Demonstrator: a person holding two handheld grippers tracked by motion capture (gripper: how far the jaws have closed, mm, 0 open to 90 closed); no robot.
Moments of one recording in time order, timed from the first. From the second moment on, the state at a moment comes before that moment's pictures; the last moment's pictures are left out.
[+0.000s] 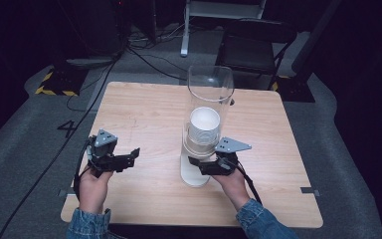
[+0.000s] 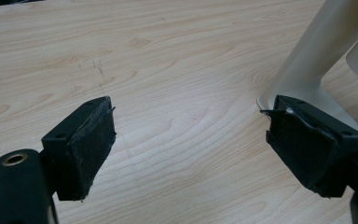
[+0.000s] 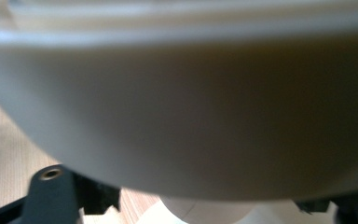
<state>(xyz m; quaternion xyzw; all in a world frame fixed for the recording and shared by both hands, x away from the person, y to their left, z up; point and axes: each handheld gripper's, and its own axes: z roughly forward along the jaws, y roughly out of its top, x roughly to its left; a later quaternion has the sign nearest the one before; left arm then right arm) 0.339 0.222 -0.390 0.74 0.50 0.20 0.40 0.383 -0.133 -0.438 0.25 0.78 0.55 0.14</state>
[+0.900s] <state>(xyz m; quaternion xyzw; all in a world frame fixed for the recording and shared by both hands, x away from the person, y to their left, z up) 0.339 0.222 -0.390 0.74 0.50 0.20 0.40 0.386 -0.138 -0.440 0.24 0.78 0.54 0.19</state>
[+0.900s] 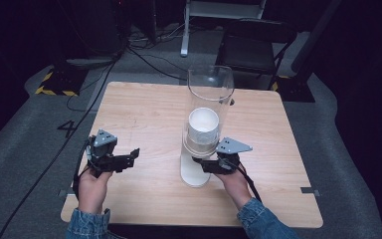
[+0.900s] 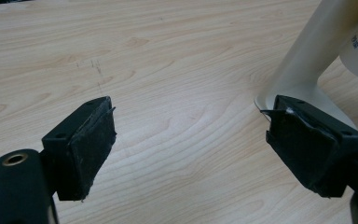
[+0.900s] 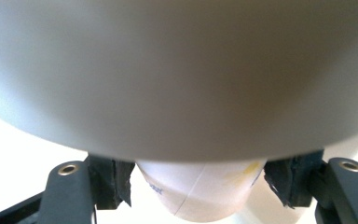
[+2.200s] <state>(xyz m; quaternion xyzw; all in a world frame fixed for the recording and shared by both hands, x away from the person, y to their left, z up) 0.342 0.225 -0.393 0.74 0.51 0.19 0.41 0.383 -0.135 -0.455 0.26 0.79 0.54 0.14</state>
